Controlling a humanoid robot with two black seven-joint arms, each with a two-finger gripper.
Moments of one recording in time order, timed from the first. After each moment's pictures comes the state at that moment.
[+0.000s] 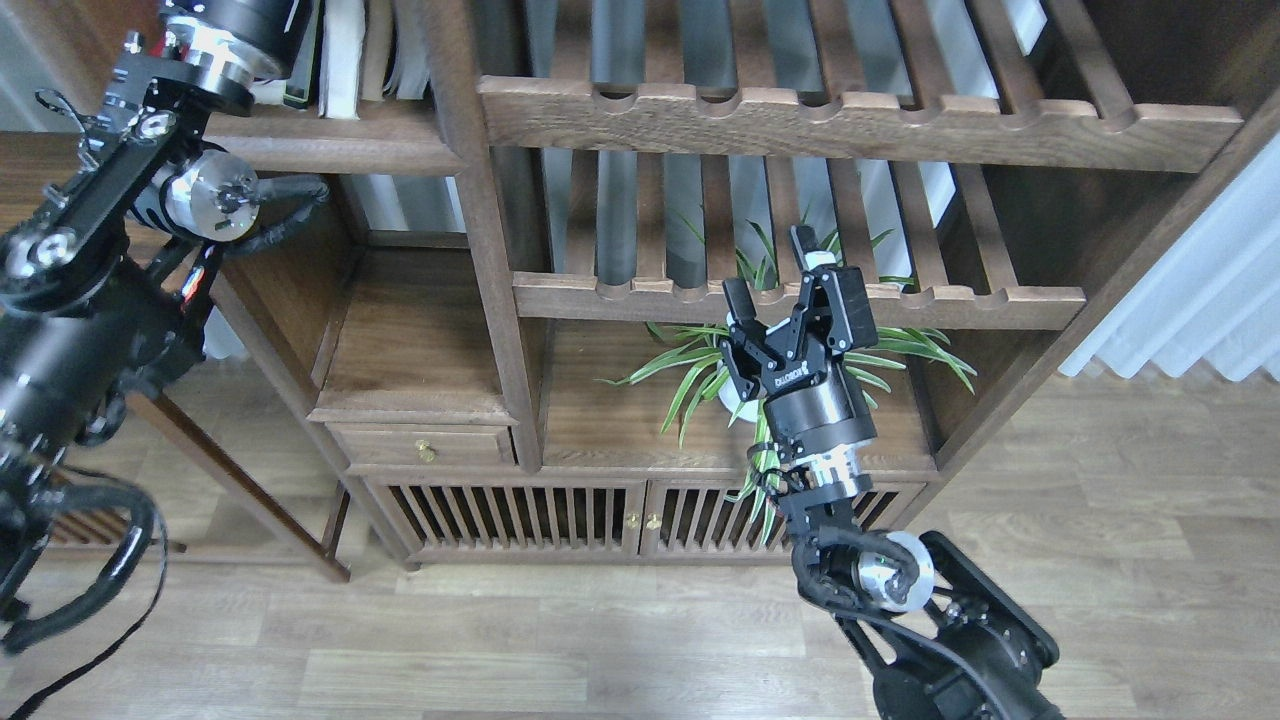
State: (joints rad) left arm -0.89 0.30 -1.10 -1.05 0.72 0.01 -0.26; right arm 0.15 0.01 1.01 1.33 0.53 0.58 0.11
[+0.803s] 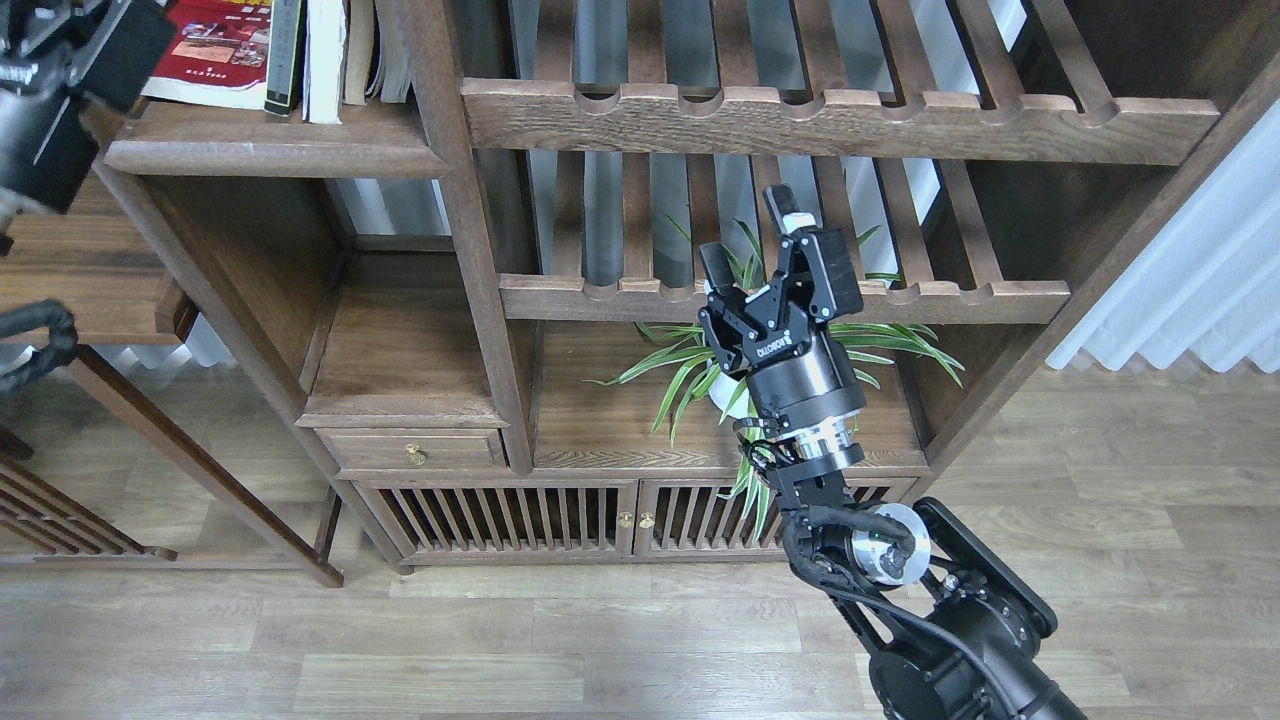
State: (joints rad) left arm -0.39 0.56 -1.31 -1.37 0.27 -0.44 -0.10; right arm 0.20 0.02 0.97 1.40 0.41 0.50 0.11
